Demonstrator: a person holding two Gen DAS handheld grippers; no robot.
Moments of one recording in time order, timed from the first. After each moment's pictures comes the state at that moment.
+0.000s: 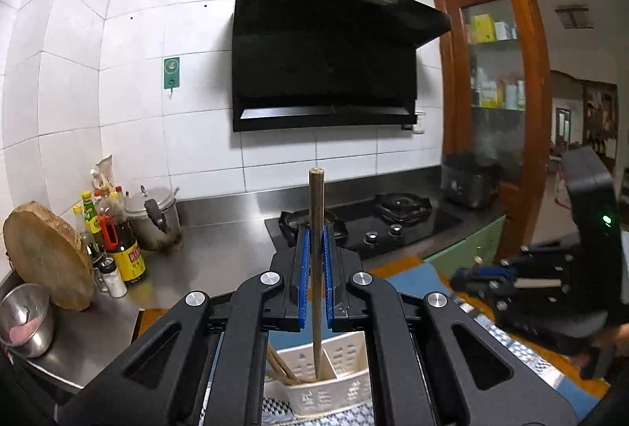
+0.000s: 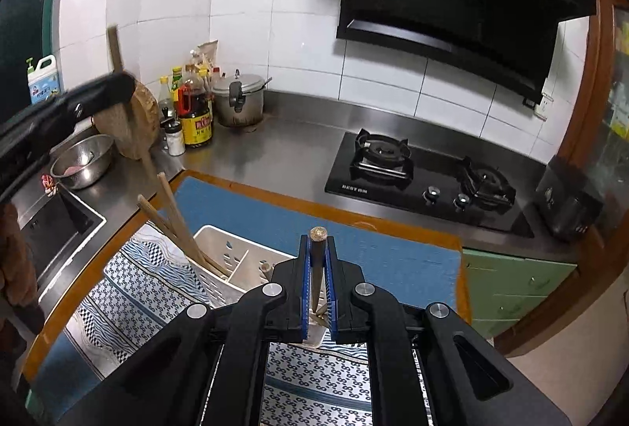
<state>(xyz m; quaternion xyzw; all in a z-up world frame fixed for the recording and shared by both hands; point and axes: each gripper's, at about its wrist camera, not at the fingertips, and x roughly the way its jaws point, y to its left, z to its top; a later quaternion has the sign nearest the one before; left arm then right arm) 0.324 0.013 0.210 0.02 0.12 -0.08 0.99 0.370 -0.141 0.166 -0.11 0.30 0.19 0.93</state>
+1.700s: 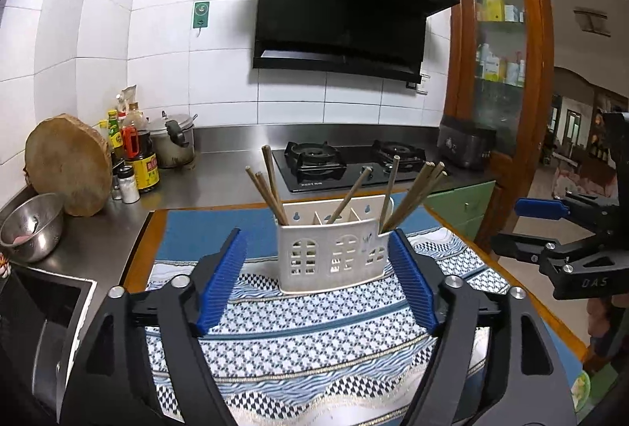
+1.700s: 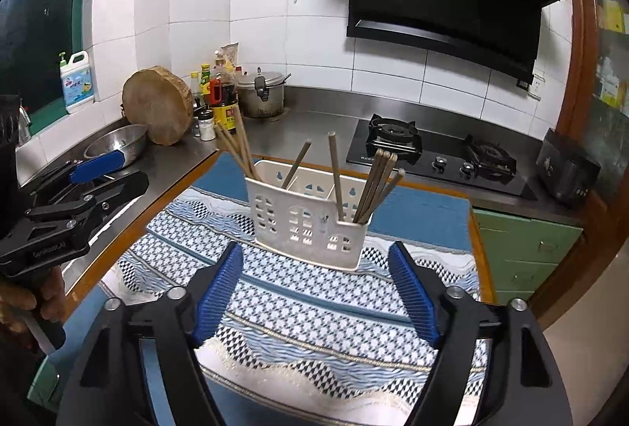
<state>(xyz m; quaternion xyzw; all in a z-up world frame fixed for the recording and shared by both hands) 0.180 0.044 0.121 -0.02 0.19 -0.07 0.98 0.216 -0.166 0.129 -0.09 0.28 0.20 0.93</state>
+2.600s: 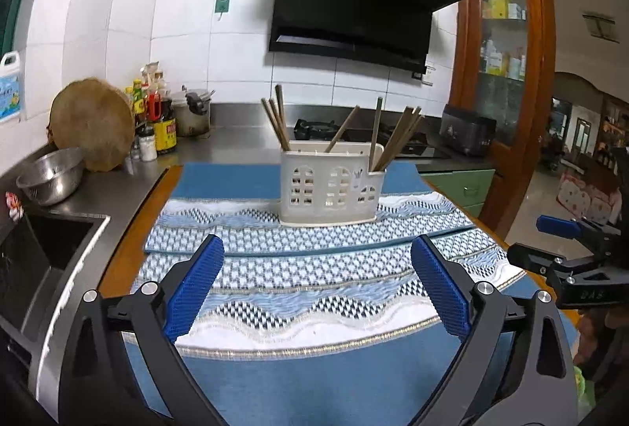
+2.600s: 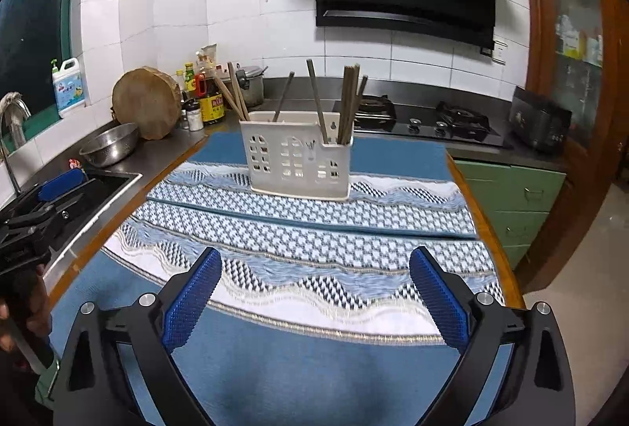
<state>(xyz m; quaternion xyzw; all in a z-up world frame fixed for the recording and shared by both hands) 0.081 0.037 0.060 -0.04 0.20 -0.04 0.98 0.118 -0.198 0.058 -0.04 0.28 0.15 0.95</state>
